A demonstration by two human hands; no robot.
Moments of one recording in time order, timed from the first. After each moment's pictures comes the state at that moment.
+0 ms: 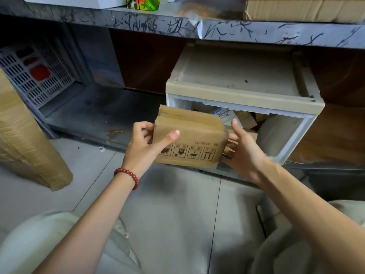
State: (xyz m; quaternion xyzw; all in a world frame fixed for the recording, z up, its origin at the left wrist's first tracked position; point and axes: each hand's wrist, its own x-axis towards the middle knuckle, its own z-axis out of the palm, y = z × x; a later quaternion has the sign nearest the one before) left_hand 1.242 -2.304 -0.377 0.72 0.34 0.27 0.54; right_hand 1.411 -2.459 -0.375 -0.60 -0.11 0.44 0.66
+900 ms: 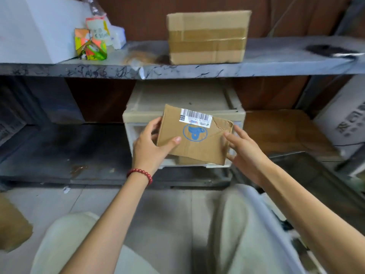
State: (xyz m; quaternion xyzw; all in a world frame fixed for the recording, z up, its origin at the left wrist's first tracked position) left_hand 1.303 -2.377 -0.319 0.80 0.20 0.32 0.47; right_hand 1.422 -2.569 -0.321 -0.58 -0.11 0.24 0.77
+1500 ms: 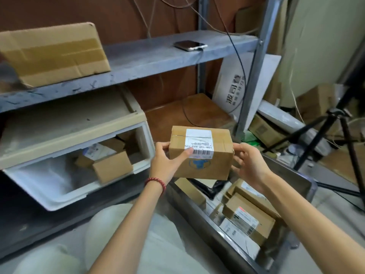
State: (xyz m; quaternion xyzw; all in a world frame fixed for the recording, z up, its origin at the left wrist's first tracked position) left_hand 1.397 -2.594 -0.356 0.81 0.06 0.06 0.58; right_hand 1.394 -2.812 -0.344 -0.60 0.10 0.08 0.79
